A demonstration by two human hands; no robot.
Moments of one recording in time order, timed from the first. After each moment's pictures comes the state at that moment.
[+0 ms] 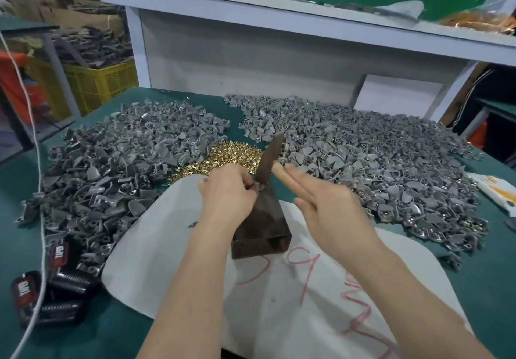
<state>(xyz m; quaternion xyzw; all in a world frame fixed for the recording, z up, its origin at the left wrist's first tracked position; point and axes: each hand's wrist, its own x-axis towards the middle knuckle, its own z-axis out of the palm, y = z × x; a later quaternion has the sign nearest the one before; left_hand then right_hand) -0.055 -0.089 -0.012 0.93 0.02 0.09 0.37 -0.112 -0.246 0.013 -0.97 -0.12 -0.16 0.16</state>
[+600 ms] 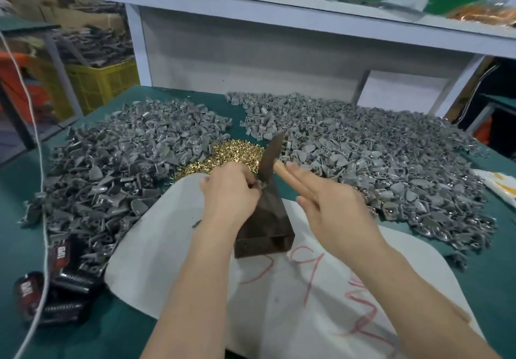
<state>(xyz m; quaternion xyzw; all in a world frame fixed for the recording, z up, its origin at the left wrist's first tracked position) -0.054 -0.089 -0.015 0.93 0.01 0.10 0.36 -0.114 -0.242 0.007 -0.97 -0.10 -0.17 0.15</state>
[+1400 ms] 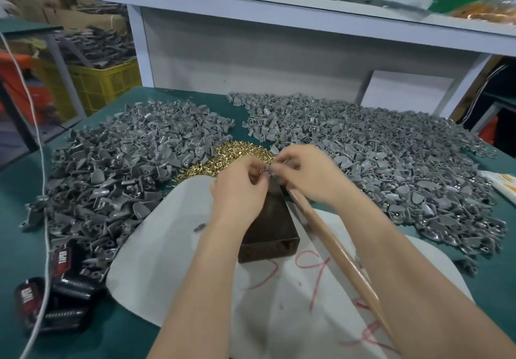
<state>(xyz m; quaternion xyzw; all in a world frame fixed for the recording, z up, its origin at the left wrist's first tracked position) -0.053 -0.094 -0.012 0.86 -0.03 0.11 0.50 -0.037 -0.228 0.020 -0.94 -0.10 -0.06 0.31</state>
